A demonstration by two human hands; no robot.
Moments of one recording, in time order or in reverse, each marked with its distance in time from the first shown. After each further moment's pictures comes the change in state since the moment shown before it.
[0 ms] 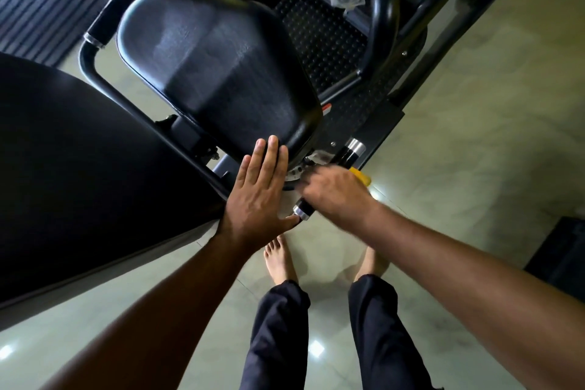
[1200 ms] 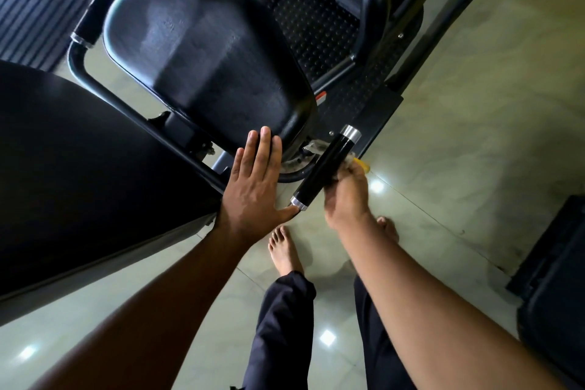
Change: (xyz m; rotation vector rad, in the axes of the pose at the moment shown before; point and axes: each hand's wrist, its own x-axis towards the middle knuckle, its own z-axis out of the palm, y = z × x) left_hand 0.000 0.003 -0.002 0.030 -0.025 -0.006; right_hand 0.003 -0.017 0.048 2.308 0.869 1.220
